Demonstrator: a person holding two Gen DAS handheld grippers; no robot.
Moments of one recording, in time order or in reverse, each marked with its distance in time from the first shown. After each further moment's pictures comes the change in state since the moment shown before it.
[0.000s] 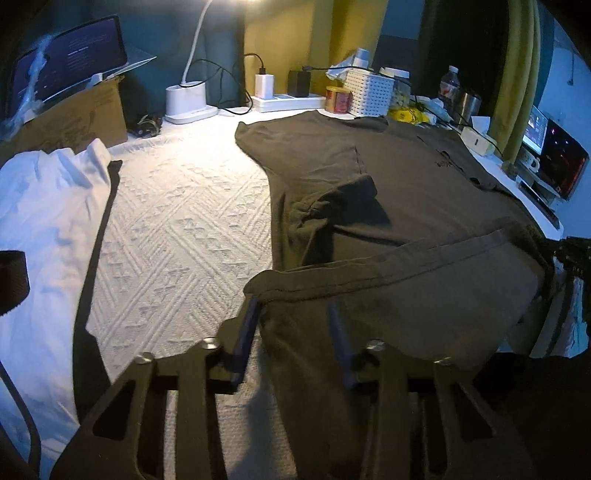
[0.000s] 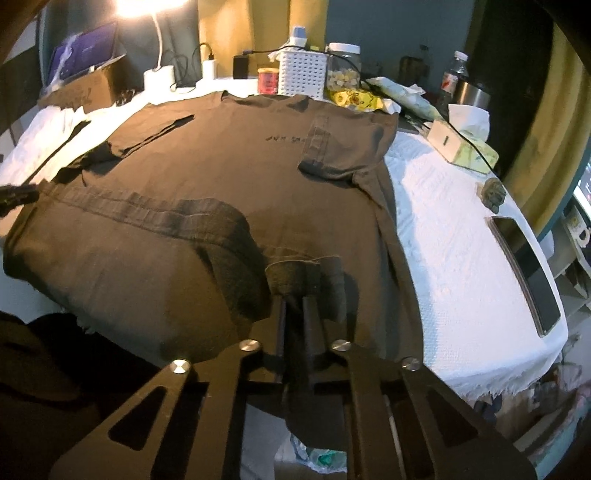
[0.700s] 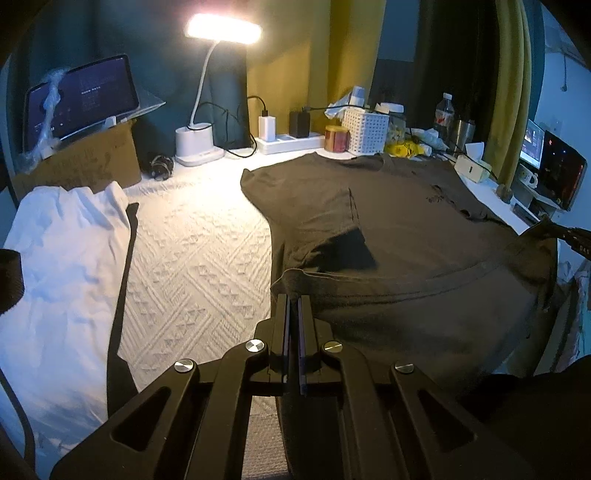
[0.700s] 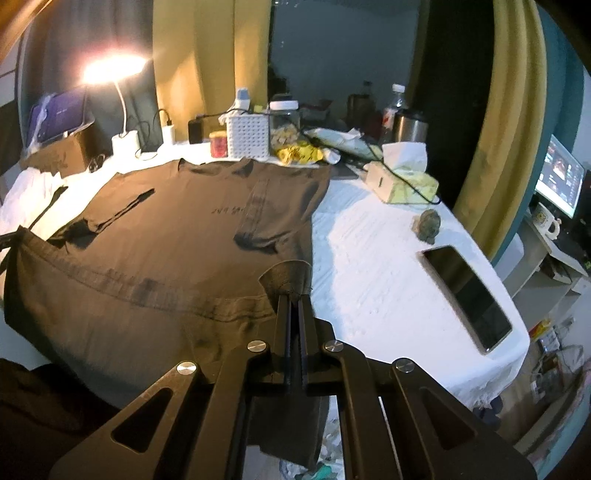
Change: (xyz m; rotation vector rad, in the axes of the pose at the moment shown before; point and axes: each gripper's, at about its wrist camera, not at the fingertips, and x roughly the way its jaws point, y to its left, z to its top) left arm -0.042 -0.007 0.017 0.008 -0.131 0.035; right arm -0.054 -0.051 0.024 0.098 -0.175 -0.092
